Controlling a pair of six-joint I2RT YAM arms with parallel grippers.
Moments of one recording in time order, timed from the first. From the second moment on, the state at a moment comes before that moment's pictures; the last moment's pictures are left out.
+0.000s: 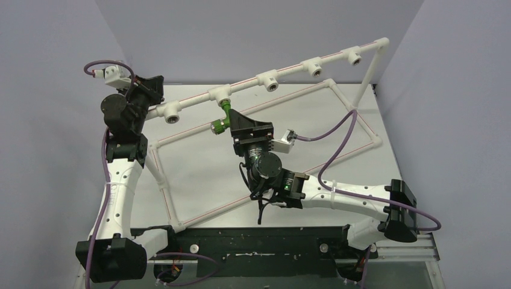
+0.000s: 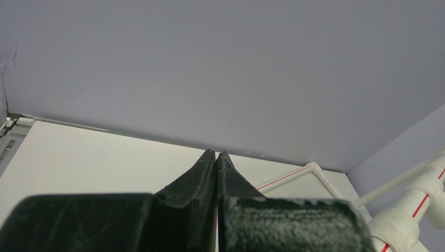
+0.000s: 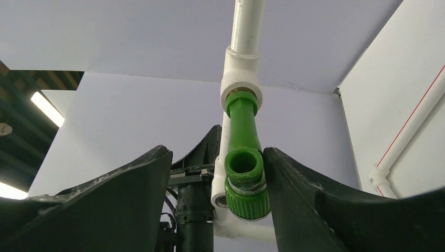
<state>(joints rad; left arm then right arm) 0.06 1.15 1.09 0.15 0.16 -0.51 1.28 1.44 1.18 0.48 1.10 1.33</state>
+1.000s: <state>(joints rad) 0.06 1.15 1.09 0.15 0.16 -0.51 1.24 1.21 1.14 0.27 0.92 0.97</state>
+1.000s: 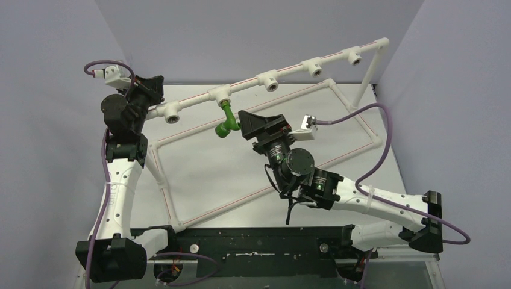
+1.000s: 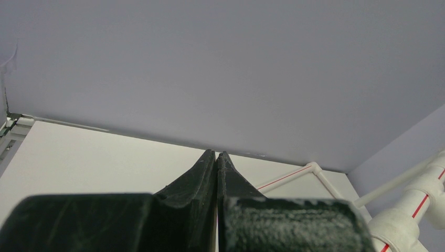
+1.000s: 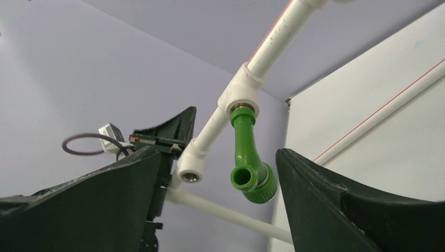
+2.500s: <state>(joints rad) 0.07 1.16 1.10 0.16 0.19 -0.52 1.30 1.38 1.29 -0.14 0.55 -1.72</state>
